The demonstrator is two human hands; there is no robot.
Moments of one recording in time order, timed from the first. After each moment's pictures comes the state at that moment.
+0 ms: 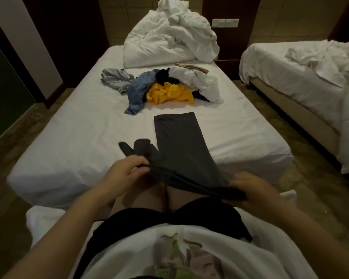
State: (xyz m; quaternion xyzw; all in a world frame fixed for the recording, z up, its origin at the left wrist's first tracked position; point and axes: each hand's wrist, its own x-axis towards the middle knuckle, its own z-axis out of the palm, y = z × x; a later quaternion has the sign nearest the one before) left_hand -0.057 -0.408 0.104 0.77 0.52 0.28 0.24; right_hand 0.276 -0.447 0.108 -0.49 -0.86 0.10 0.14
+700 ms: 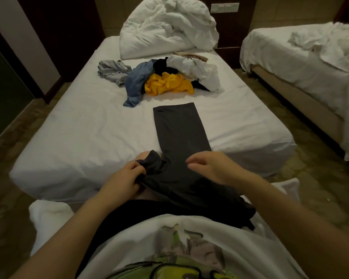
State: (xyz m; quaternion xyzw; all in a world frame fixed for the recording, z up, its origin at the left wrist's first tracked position) left_hand -0.066 -0.420 0.061 0.79 0.58 0.11 0.13; right_hand 0.202 -0.410 0.120 -0.55 -0.77 0.30 0.12
